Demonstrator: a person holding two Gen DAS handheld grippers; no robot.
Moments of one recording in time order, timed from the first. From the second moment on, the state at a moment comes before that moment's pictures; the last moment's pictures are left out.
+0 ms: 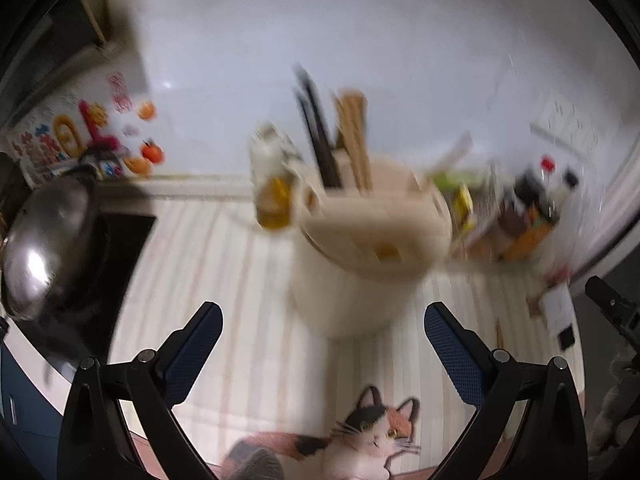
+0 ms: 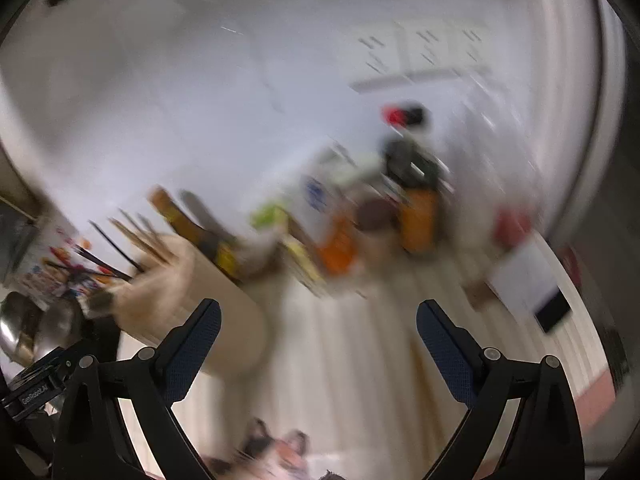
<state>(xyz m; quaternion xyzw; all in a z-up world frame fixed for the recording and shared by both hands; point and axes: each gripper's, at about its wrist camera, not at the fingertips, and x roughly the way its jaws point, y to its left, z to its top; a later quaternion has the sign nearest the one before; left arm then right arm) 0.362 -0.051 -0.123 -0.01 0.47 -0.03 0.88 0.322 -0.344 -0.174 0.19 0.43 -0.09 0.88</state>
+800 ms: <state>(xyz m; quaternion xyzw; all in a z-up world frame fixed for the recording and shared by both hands) 0.340 -0.215 -0.273 0.13 0.60 -0.06 0.79 0.291 -0.406 -0.374 0.12 0.64 -0.11 0.75</state>
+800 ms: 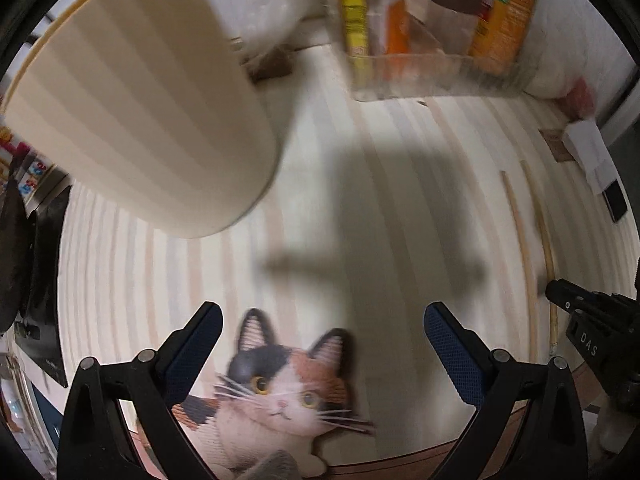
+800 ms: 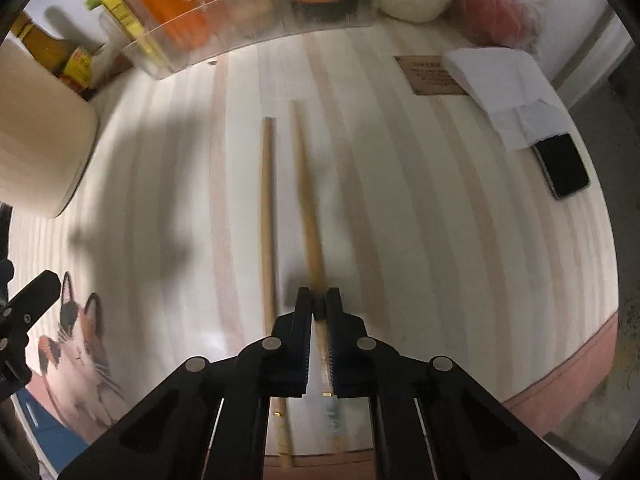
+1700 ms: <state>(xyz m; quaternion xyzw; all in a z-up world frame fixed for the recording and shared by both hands) 0.334 -0.322 -0.319 0.14 0.62 -0.17 0.75 0.230 -0.488 -0.319 0.18 0.64 -0.21 0.71</state>
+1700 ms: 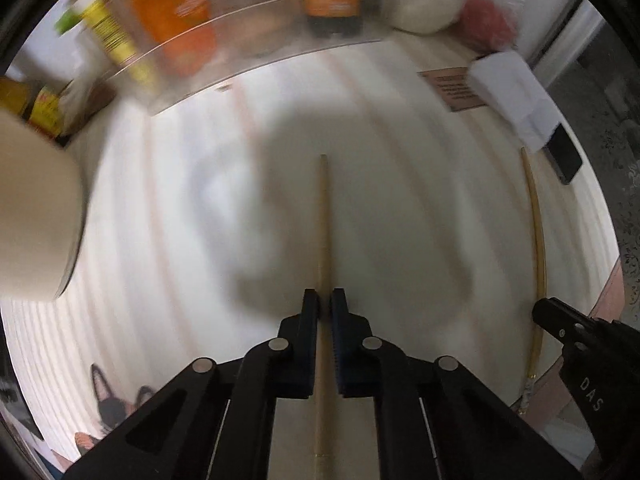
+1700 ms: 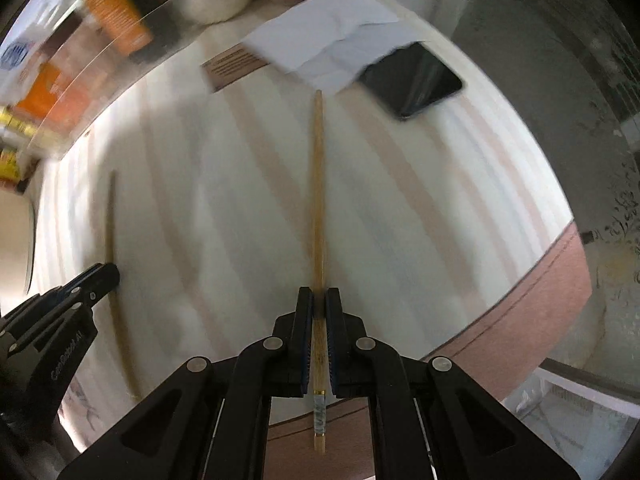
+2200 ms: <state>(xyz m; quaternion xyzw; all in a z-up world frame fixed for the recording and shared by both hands) 0.288 -0.076 -0.312 0.06 0.64 -0.04 0.76 0.220 -0.277 -0.301 0.08 0.69 -0.04 0.72</state>
